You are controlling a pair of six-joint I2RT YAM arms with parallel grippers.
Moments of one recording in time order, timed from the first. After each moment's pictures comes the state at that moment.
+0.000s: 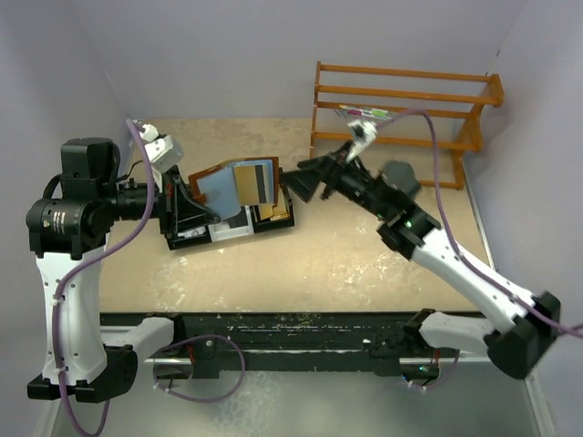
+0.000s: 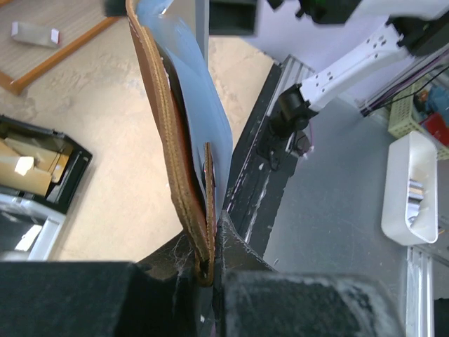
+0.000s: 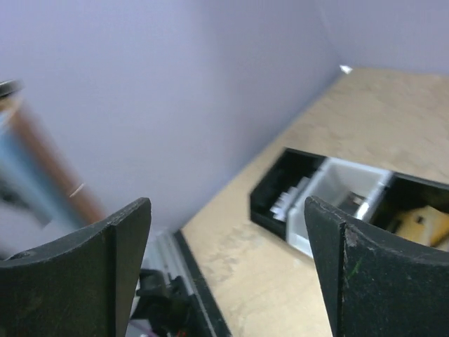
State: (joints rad) left arm -0.05 1.09 1.76 -1.38 1.12 0.30; right arm 0.69 1.24 1.13 0.15 -0.22 0.59
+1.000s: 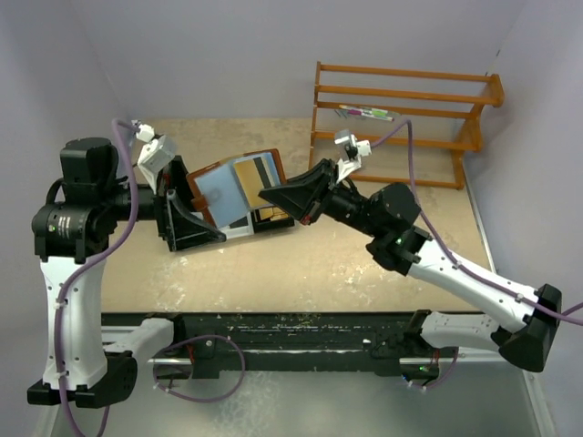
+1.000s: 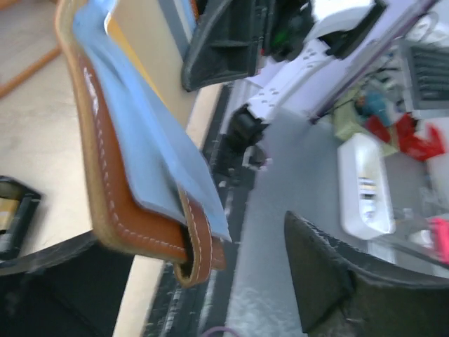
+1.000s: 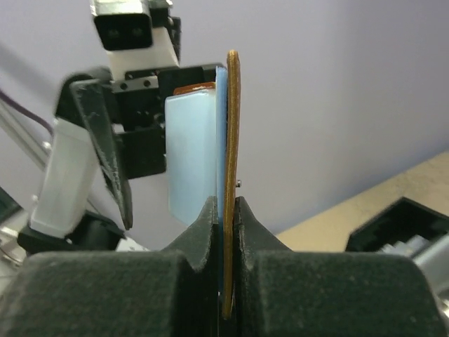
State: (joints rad) left arm -0.05 1.03 1.64 -1.13 1.36 0.09; right arm 0.94 1.15 1.03 0.56 -0.28 0.66
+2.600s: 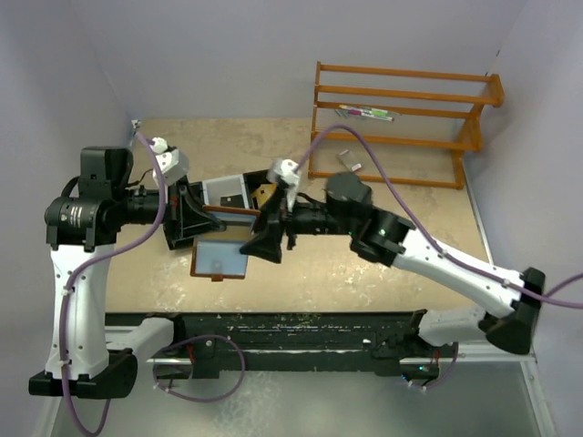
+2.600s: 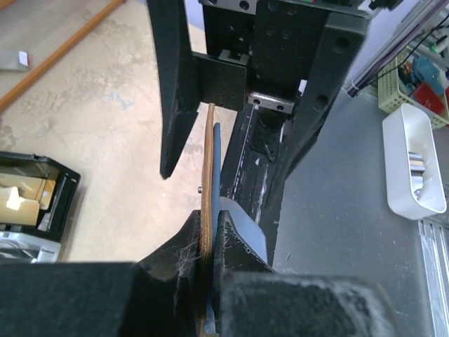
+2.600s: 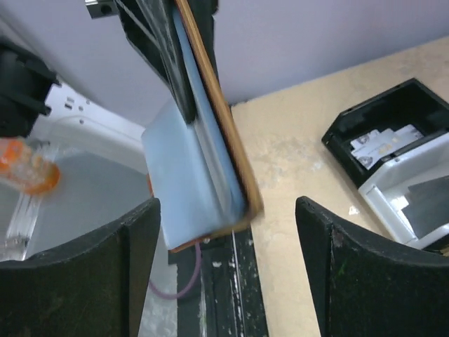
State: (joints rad) left arm -0.05 1.07 1.60 -1.40 1.26 0.55; right arm 1.03 1.35 1.38 -0.23 -0.48 0.17
